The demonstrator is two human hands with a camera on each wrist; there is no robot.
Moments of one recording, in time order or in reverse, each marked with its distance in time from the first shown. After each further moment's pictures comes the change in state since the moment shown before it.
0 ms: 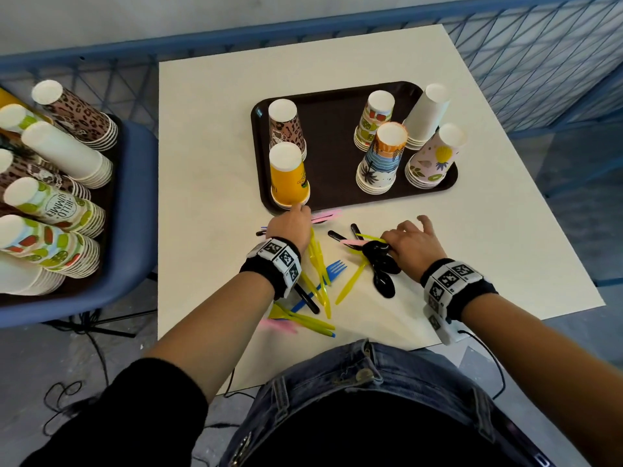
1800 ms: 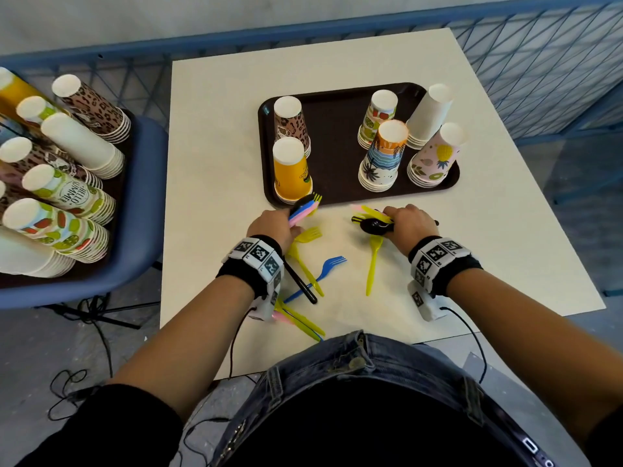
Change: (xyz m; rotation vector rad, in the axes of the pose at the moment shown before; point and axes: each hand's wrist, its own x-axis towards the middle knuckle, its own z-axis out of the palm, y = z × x) left_hand -0.029 -0.023 -0.005 -0.271 0.000 -0.171; right_hand 0.016 -0.005 -0.027 0.259 0.040 0.175
